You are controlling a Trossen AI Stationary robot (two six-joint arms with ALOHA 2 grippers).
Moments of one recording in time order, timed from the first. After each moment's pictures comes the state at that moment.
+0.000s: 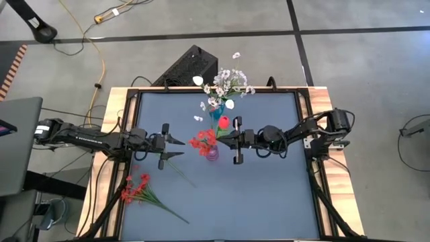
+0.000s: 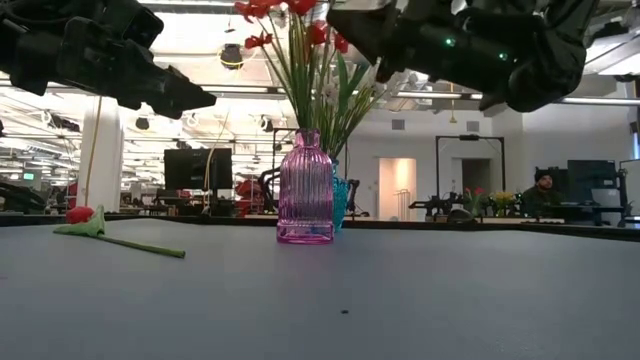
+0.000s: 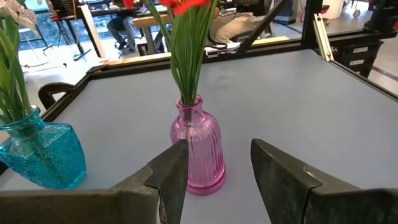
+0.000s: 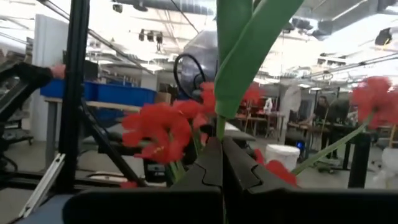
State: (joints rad) left arm -0.02 0.80 0.19 0.44 -0.01 0.12; right arm 0.01 1.72 0.63 1.46 -0.02 -0.10
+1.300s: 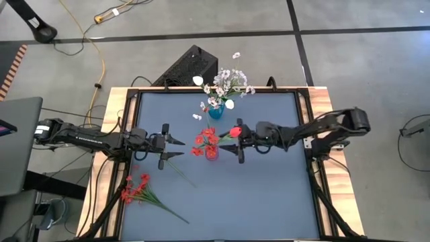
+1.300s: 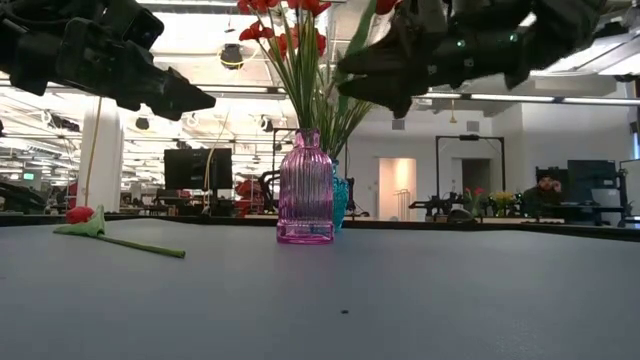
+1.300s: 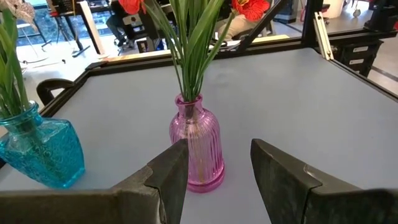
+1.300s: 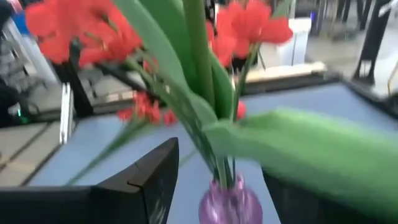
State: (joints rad) left arm -0.02 0.80 0.19 0.43 -0.01 0.11; right arm -0.02 1.48 0.65 0.71 -0.02 0.15
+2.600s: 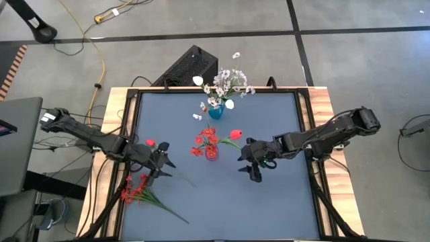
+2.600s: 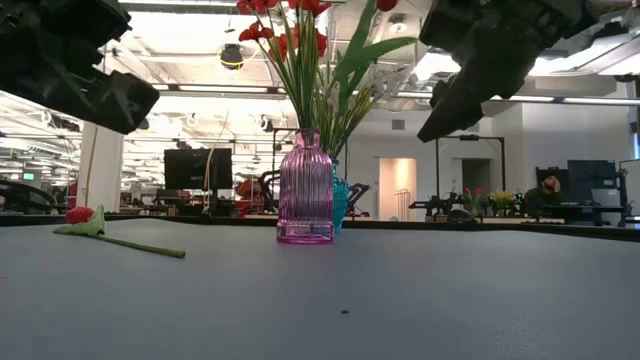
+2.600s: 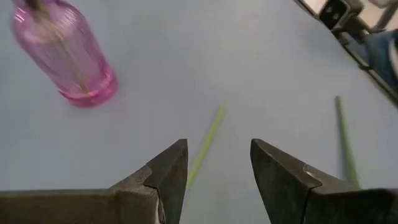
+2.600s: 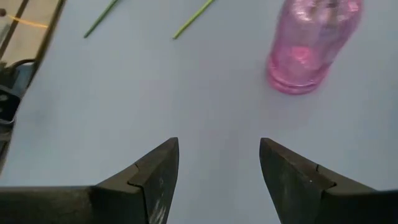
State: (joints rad) left arm -0.33 0.81 0.36 -0.15 -0.01 -0.08; right arm 0.21 1.36 0.79 -0.17 0.01 0.26
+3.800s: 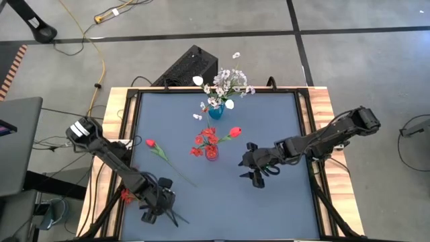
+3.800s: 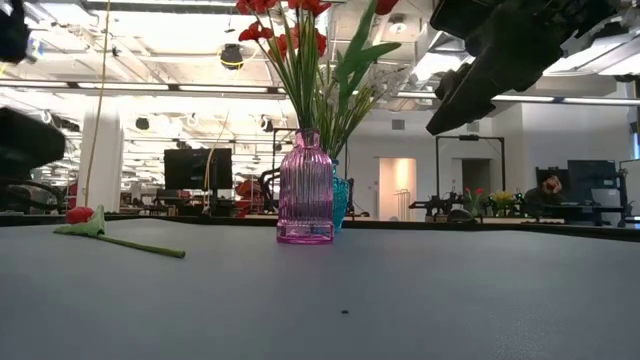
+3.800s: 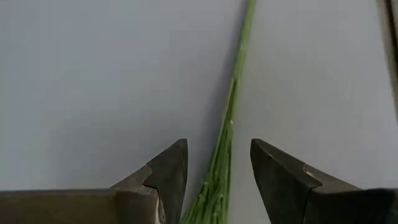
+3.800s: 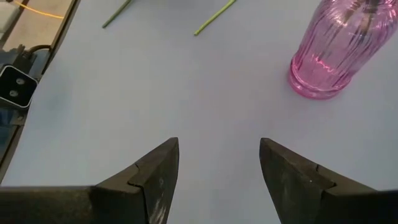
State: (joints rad) left arm -0.74 1.57 0.79 -0.40 0.07 -0.49; right arm 0.29 1.36 0.79 -0.16 0.05 0.25
